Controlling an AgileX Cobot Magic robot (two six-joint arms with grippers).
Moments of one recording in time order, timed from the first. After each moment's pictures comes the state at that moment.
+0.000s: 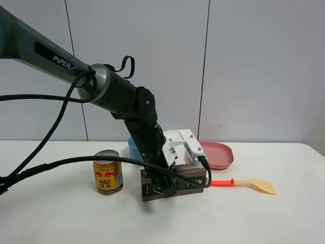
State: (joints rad) left arm -0.63 2.31 -1.65 -0.29 0.62 0.91; right arm 0.10 0.00 -0.50 0.02 1.07 0.03
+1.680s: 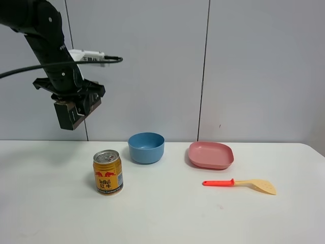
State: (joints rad) left arm -0.25 2.00 -1.65 0.10 0.74 -0.10; right arm 0.10 0.00 -0.50 0.02 1.07 0.03
